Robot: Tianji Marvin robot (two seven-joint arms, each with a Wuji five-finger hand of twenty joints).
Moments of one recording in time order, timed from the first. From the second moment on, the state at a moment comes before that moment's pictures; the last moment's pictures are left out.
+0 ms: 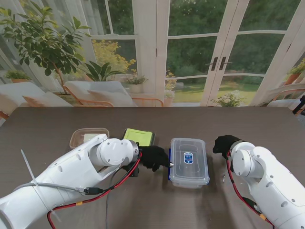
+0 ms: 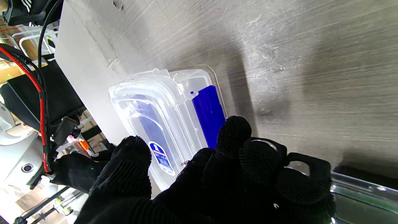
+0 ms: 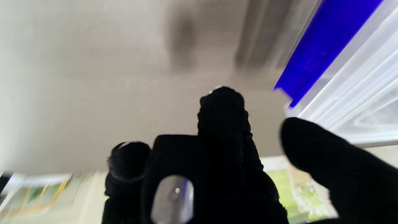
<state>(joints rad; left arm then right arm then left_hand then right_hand) 0.93 -1.11 -0.58 -1.37 0.11 0.13 -0.52 -1.32 -1.02 1.20 -1.45 -0.90 0.28 0.42 0.92 -0.04 0.10 -0.07 0.67 0.44 0.05 0.08 1.01 0.44 0.70 1.08 0.93 0.52 1.33 1.02 0.63 0.59 1.57 1.12 0.18 -0.46 1.30 -0.04 0.71 0.08 0.66 0.23 1.40 -0.05 0.91 0.79 1.32 0.00 1.63 0.93 0.53 0.25 1.83 0.67</state>
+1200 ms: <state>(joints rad) 1.02 -1.13 -0.65 -1.38 0.18 0.15 -0.35 -1.33 -1.02 1.15 -1.51 -0.98 -0.01 0.29 0.93 -0.04 0.08 -0.07 0.72 0.43 0.05 0.08 1.01 0.44 0.57 0.97 0.93 0.52 1.25 0.97 0.62 0.59 1.57 1.12 0.13 -0.65 1.09 -0.12 0.33 -0.10 0.63 0.23 0.47 0.01 0.57 0.40 0.61 0.10 0.38 0.36 0.51 0.23 1.03 0.56</state>
